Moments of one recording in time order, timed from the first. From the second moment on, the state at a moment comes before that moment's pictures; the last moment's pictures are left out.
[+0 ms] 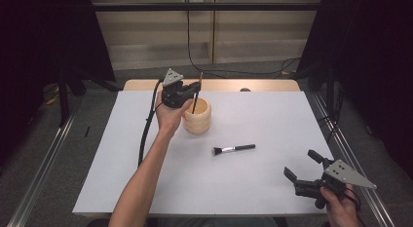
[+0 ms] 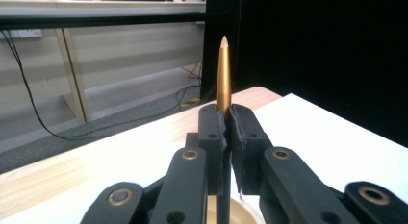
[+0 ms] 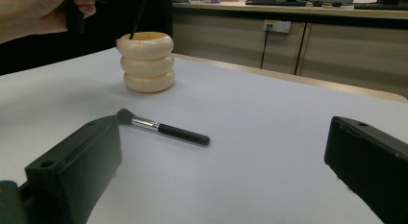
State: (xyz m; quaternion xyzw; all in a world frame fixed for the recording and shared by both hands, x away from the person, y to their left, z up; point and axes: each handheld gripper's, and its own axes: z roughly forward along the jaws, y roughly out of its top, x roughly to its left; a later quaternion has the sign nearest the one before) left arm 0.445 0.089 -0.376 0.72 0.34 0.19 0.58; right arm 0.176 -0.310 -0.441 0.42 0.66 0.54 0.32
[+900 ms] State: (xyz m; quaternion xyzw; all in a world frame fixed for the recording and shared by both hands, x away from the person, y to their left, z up) left arm 0.441 0.092 -0.401 0.73 0.34 0.18 0.56; right arm 0.176 -0.309 -0.441 0.42 0.66 0.54 0.32
